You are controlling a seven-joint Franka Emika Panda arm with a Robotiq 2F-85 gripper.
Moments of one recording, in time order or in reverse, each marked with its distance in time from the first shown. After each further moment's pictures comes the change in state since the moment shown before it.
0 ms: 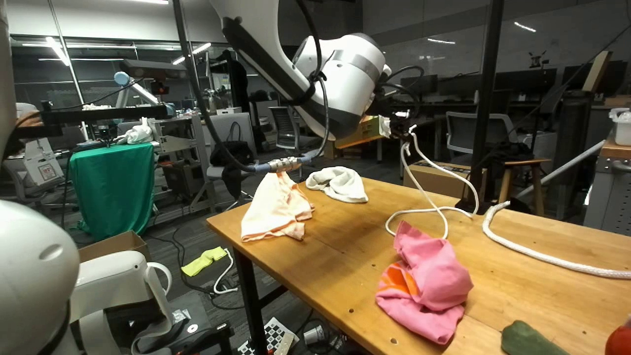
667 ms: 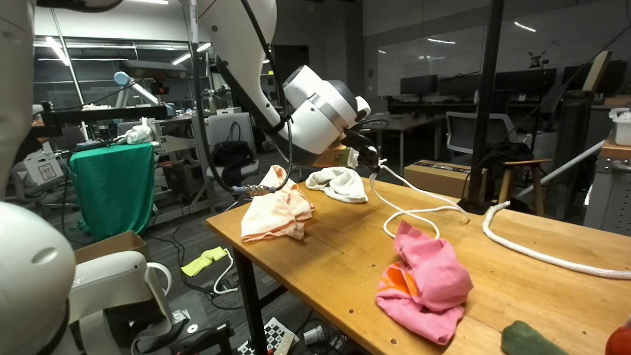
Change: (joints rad) arm -0.032 0.081 0.160 -0.078 0.399 0.003 -0.213
